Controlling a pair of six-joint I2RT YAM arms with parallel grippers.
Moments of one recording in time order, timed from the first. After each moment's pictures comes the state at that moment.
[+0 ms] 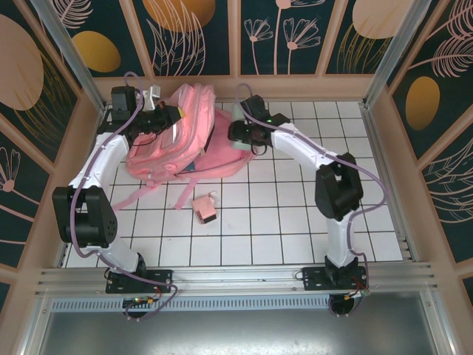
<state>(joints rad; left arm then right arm) -0.03 1.64 1.39 -0.31 0.80 -0.62 0.61 2.05 1.78 -0.60 -0.02 0.62</state>
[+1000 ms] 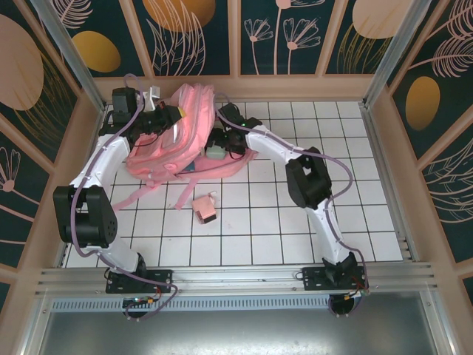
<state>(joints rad) -0.03 1.64 1.36 -0.25 0.80 -0.68 0.68 2.28 1.98 -0.63 -0.08 0.70</state>
